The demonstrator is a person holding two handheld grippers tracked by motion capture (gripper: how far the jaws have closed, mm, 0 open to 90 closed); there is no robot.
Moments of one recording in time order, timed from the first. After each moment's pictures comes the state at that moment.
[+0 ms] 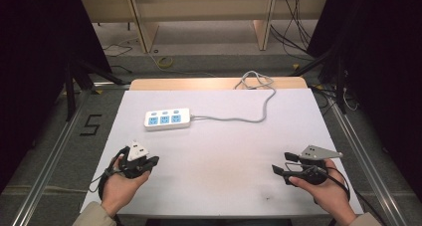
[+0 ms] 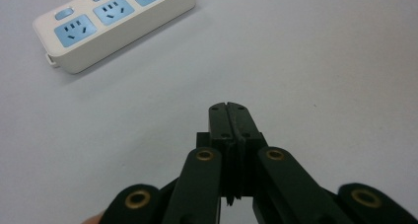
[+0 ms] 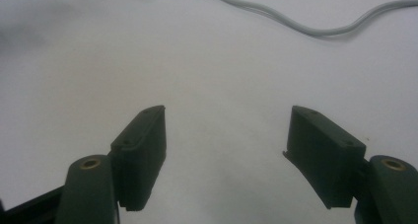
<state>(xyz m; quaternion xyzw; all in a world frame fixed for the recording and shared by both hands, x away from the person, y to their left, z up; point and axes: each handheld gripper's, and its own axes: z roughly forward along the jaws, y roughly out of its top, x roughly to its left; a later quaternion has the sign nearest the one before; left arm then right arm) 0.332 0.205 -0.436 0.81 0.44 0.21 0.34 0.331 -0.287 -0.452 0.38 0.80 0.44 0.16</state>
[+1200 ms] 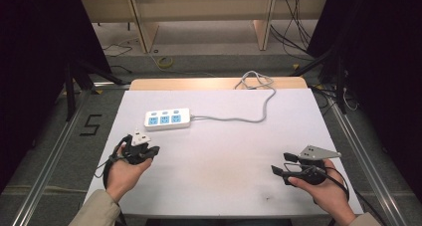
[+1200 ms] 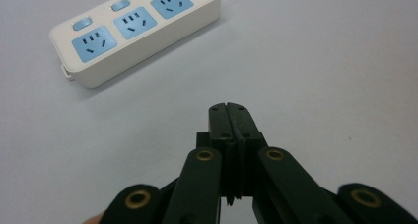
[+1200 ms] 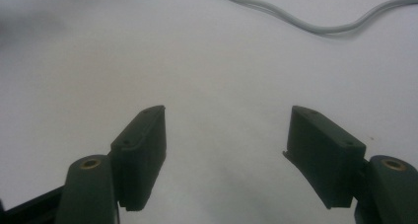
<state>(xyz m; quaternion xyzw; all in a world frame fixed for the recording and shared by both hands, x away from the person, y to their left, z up) 0.365 0.205 -0.433 0.80 0.46 0.21 0.33 0.332 -0.285 -0.453 0.38 0.80 0.44 0.15</state>
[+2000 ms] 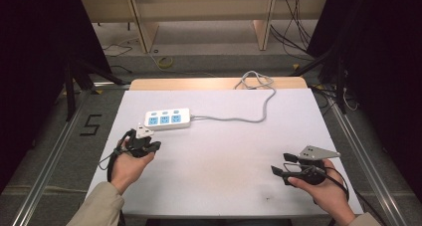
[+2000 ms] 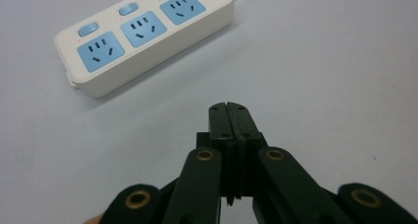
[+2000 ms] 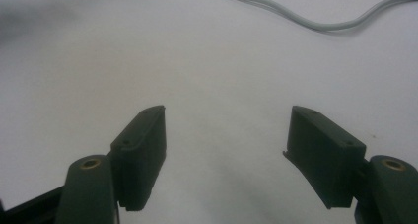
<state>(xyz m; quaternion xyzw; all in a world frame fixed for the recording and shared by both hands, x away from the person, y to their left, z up) 0.385 0.200 -0.435 0.80 0.46 0.21 0.32 0.332 -0.285 -0.455 0.38 0.80 0.43 0.15</state>
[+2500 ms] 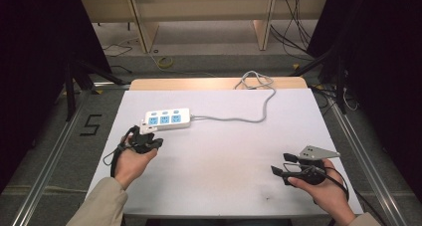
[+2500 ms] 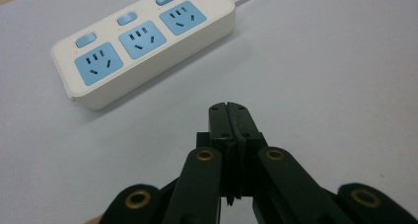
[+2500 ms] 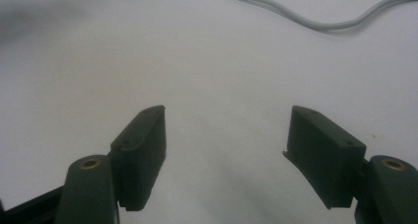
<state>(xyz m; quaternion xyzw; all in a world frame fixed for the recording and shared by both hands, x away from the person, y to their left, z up) 0.396 0.194 -0.434 0.80 0.46 0.22 0.32 0.333 -0.285 -0.455 0.38 0.80 0.43 0.15</state>
